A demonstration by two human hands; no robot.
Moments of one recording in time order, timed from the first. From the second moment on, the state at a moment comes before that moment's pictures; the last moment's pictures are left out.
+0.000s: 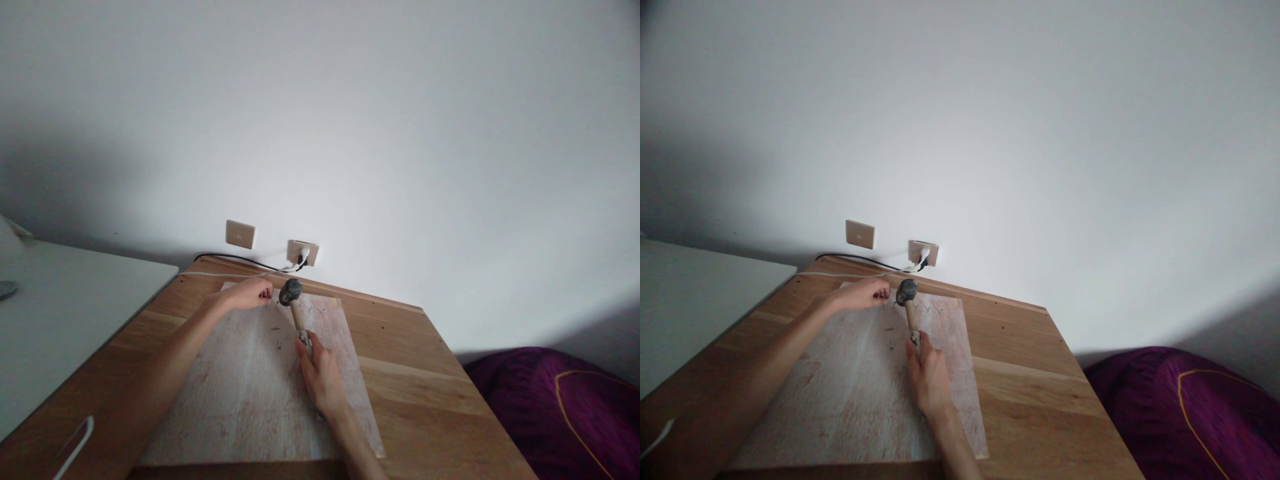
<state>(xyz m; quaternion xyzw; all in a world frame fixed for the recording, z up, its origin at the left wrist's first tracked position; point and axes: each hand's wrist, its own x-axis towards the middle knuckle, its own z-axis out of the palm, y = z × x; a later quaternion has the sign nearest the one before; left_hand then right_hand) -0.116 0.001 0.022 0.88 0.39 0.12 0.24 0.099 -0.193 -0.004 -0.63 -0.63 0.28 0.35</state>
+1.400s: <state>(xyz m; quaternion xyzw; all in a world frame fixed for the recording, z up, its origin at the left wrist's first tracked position) -0.116 0.001 0.022 0.88 0.40 0.13 0.23 0.099 -0.192 -0.006 -0.63 -0.64 0.26 0.35</state>
